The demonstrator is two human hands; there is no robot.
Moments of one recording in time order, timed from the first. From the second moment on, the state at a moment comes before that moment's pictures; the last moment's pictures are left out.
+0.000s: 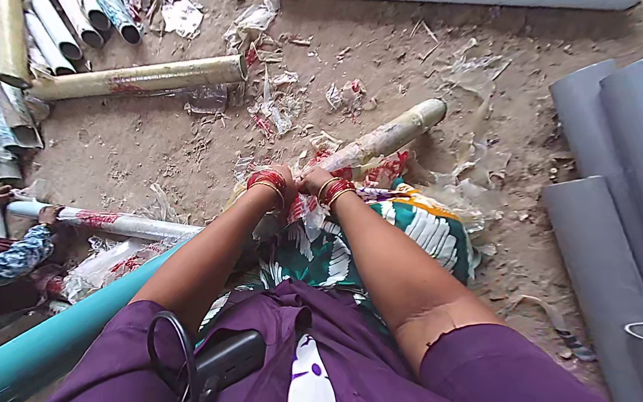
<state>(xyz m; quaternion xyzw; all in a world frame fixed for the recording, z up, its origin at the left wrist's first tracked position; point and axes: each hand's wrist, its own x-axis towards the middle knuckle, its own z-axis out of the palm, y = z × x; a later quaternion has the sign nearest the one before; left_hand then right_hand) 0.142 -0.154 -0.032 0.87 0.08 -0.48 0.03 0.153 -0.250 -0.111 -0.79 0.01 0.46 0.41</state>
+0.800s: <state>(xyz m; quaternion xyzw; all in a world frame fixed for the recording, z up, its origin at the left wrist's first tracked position) 0.143 -0.117 -0.049 0.88 -0.07 -0.47 0.02 0.163 -0.246 -0.128 -0.72 0.03 0.45 0.53</state>
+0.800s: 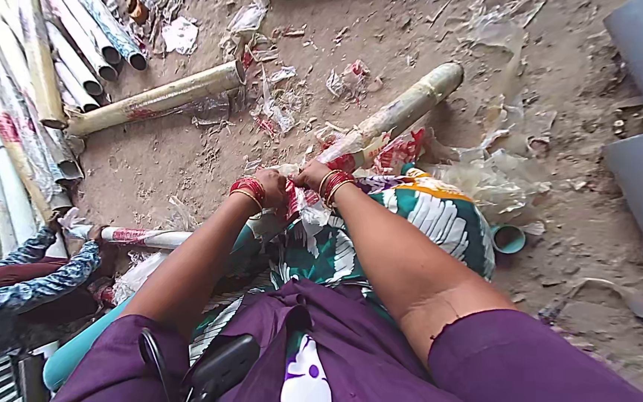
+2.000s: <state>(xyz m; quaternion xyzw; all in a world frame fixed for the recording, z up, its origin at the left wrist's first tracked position) 0.117 -0.077 -0.034 0.92 0.19 -0.29 0.16 0.172 -0.233 -0.139 -0.71 0.00 0.44 0.55</state>
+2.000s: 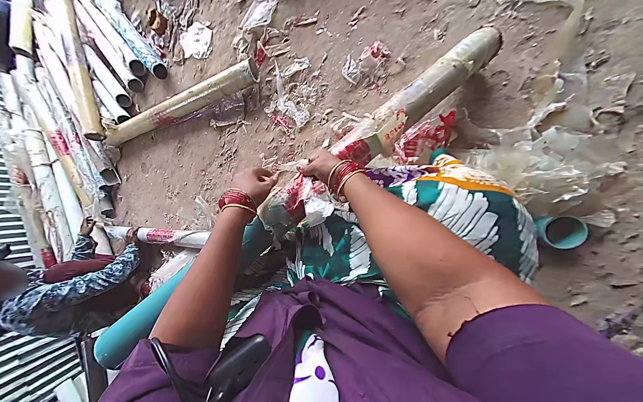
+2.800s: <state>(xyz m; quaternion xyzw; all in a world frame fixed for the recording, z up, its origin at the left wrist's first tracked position) 0.039 -0.075 -0.042 0.91 0.17 -0.37 -0.01 0.144 -0.201 -0.058 -0.84 -0.36 0.36 0.16</state>
